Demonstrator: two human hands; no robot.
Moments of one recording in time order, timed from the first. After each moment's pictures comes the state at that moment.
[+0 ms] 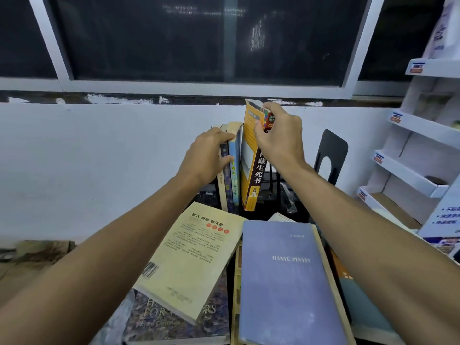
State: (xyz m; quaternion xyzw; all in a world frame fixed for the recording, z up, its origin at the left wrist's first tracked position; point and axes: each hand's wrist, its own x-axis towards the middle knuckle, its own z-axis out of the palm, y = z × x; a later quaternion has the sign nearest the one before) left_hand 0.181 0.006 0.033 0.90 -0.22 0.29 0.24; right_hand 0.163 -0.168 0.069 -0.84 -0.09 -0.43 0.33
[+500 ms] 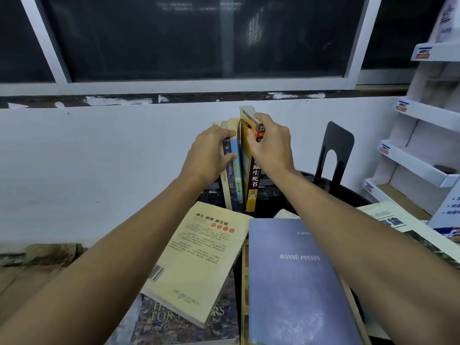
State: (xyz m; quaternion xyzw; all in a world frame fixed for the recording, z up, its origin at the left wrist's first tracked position) left_hand 0.185 0.005 0.030 0.89 -0.22 0.30 0.27; right_hand 0.191 -0.158 0.031 -0.83 -0.11 -0.43 0.34
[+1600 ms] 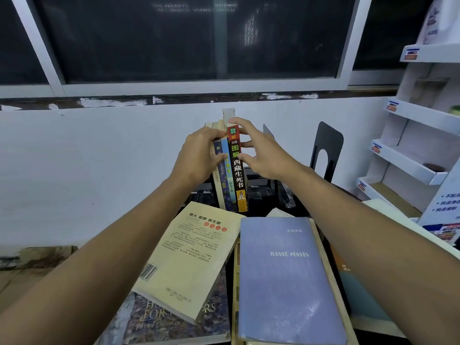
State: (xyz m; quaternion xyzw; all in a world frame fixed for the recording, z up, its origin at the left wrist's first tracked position) left_hand 0.173 0.004 0.037 0.89 -0.20 0.27 0.30; right_hand 0.181 -0.186 0.033 -0.88 -0.27 -0.14 0.37
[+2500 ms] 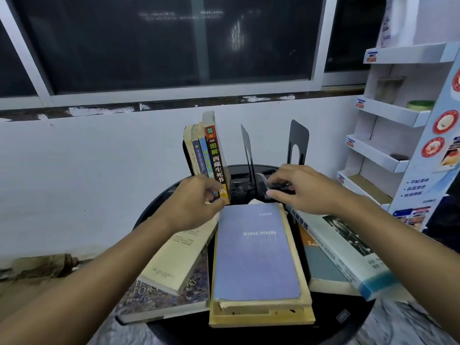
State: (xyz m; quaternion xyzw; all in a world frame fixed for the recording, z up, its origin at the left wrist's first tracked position) left_hand 0.062 -0.013 0.009 0.94 -0.21 0.09 0.25; right_hand 0.053 -0.295 0.013 -0.97 -0.19 -0.11 0.13
